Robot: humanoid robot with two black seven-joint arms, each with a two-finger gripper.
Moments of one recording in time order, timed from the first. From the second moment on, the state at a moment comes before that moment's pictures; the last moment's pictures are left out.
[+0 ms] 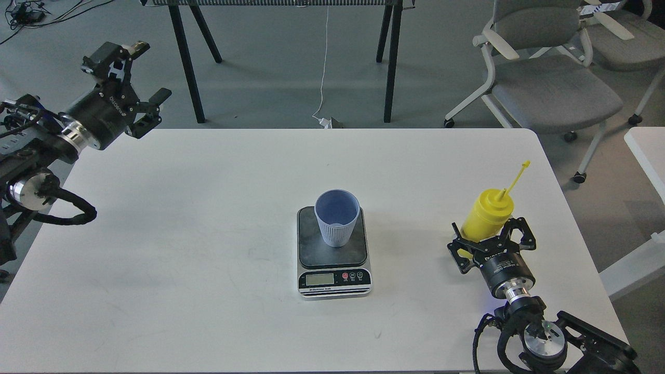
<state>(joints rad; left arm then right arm) -0.84 0.60 -0.48 -0.69 0.33 -0.49 -0.49 0.24 -0.26 0.65 0.88 0.40 0.49 0.45</state>
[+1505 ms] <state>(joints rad) -0.85 0.51 -0.56 -0.69 0.32 -0.49 -0.49 1.19 -0.65 0.26 1.04 -0.33 0.34 0.35</state>
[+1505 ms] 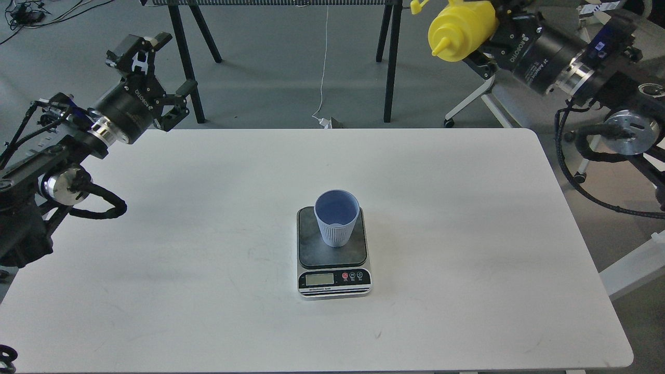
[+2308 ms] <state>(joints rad) -0.83 0.49 -0.60 -0.69 0.32 -0.49 -0.49 1.43 -0.24 -0.17 0.80 -0.71 0.14 0.35</state>
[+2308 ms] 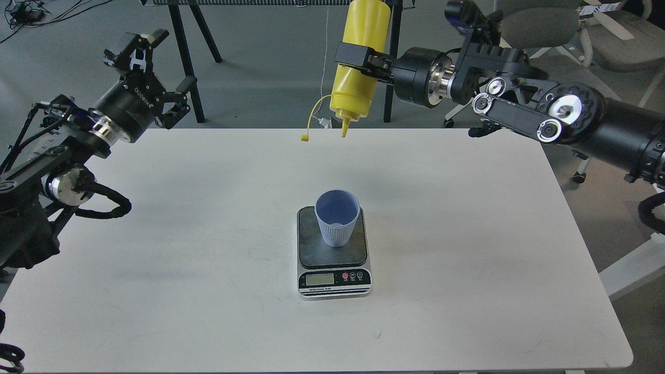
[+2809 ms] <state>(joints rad) -0.82 0.49 -0.61 -0.69 0.32 -0.49 -0.49 1.43 -0.12 -0.28 0.77 -0.76 0.08 0.35</state>
